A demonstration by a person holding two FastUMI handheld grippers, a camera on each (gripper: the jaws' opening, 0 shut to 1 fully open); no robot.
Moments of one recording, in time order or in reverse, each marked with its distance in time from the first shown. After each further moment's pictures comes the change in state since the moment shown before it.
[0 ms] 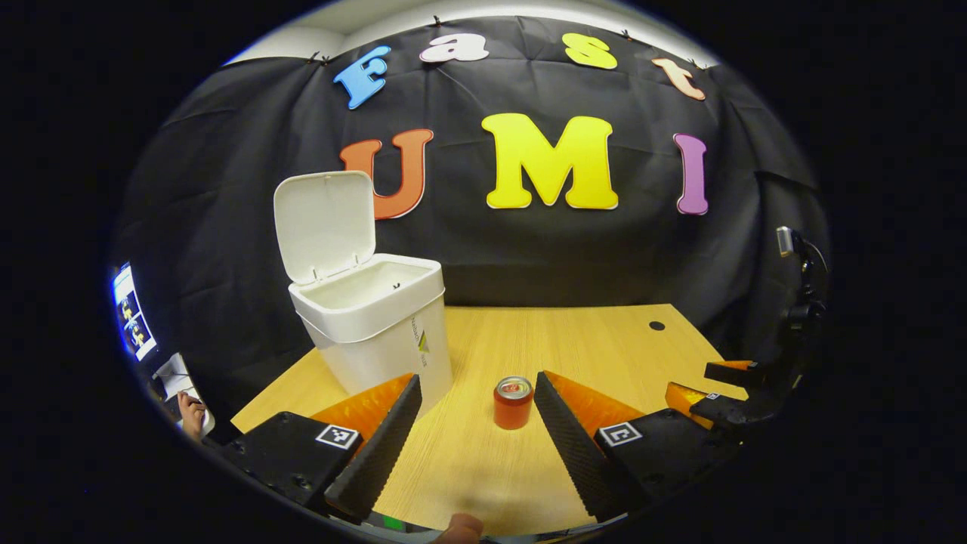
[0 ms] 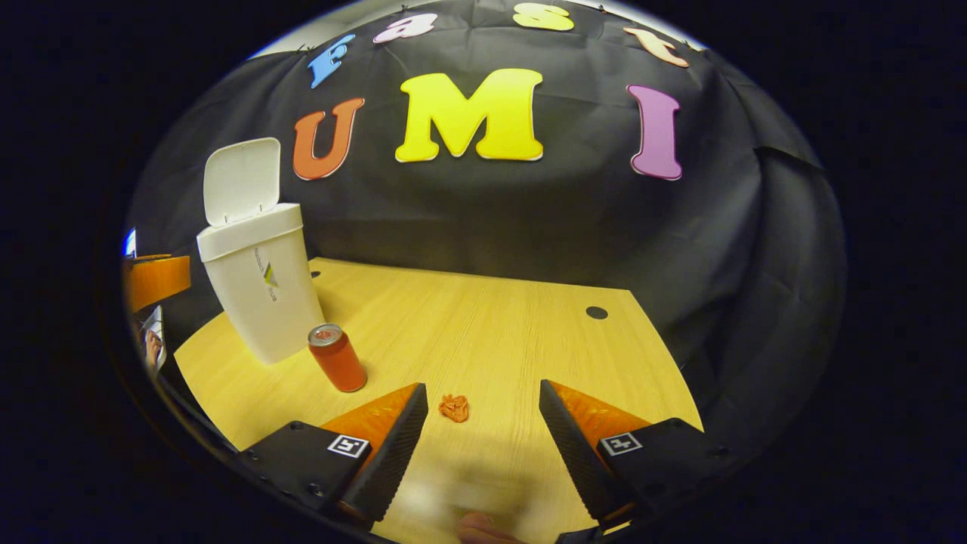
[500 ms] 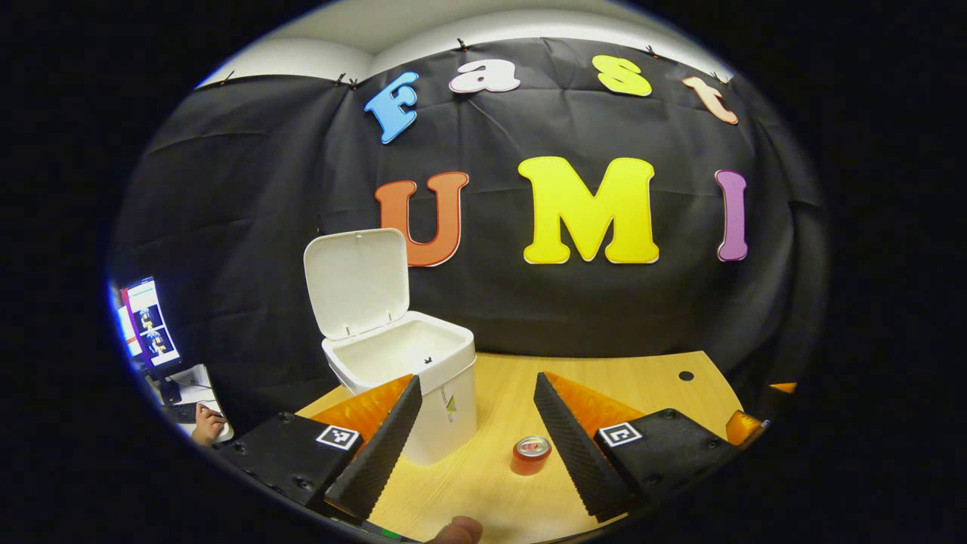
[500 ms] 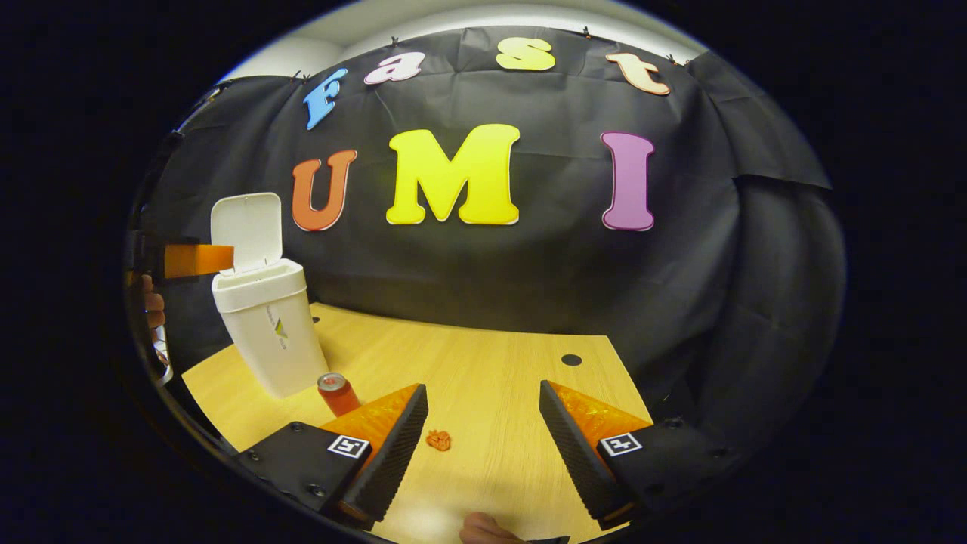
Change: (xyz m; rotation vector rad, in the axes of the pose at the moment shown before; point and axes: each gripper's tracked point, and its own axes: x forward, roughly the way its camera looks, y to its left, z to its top) left arm 0.000 0.011 0.083 -0.043 -0.147 0.157; right arm -0.070 -0.044 0.066 0.022 -0.182 -0.013
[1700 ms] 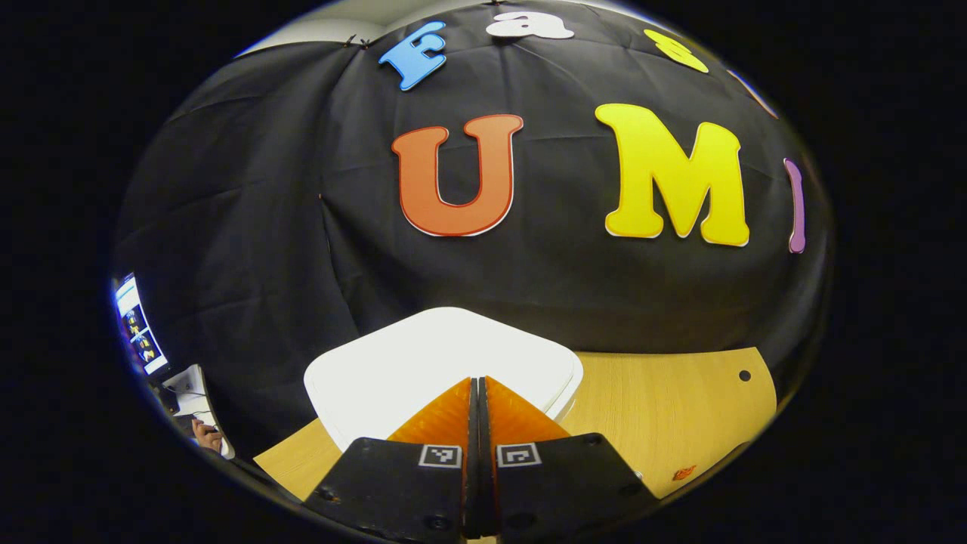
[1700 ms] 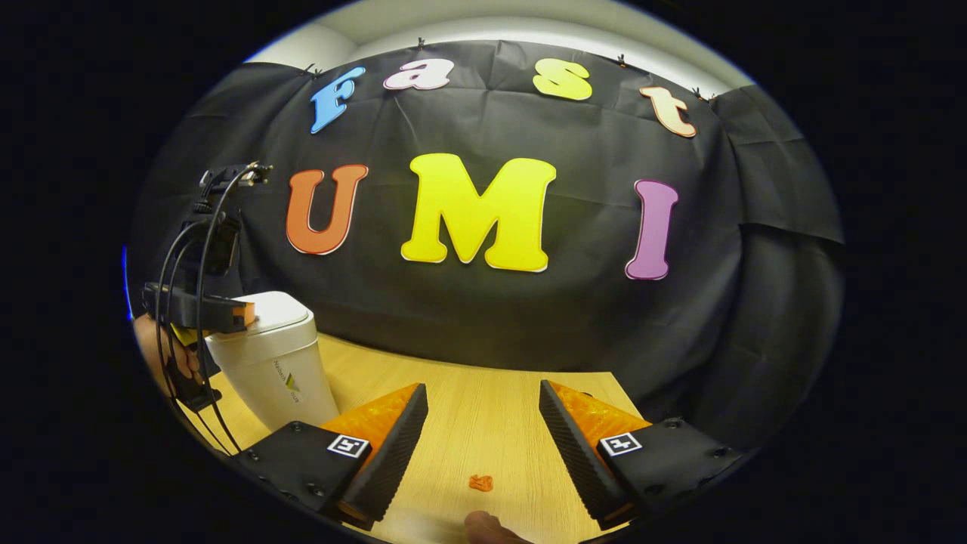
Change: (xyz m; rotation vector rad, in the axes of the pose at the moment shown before) left arm 0.163 0.099 -0.004 -0.085 0.125 0.086; right arm 0.020 0.096 0.095 -0.027 -0.107 -0.101
